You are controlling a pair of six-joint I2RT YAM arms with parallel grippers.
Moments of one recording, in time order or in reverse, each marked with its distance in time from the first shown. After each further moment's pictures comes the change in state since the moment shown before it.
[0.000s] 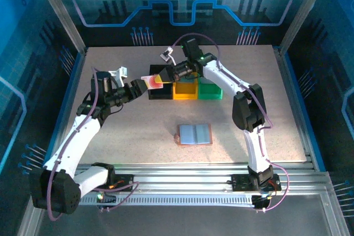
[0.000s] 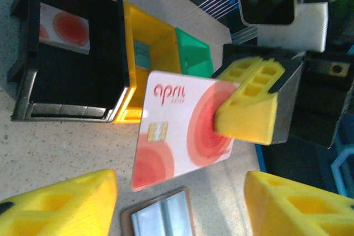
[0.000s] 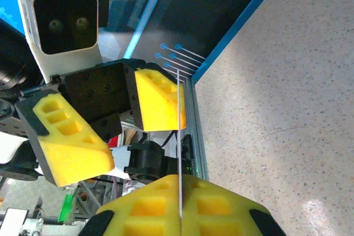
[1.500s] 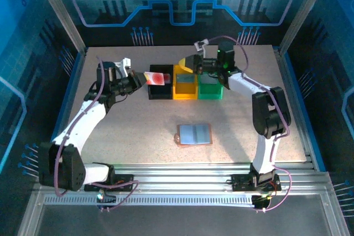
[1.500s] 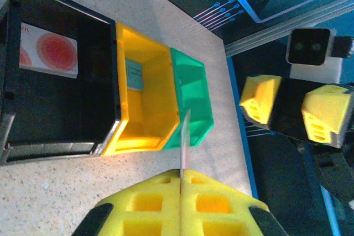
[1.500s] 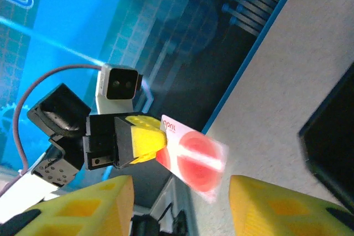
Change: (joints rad) left arm 0.013 0.229 0.105 0.126 0.031 -0.038; right arm -0.230 -0.253 -0.605 1.046 0.117 0.672
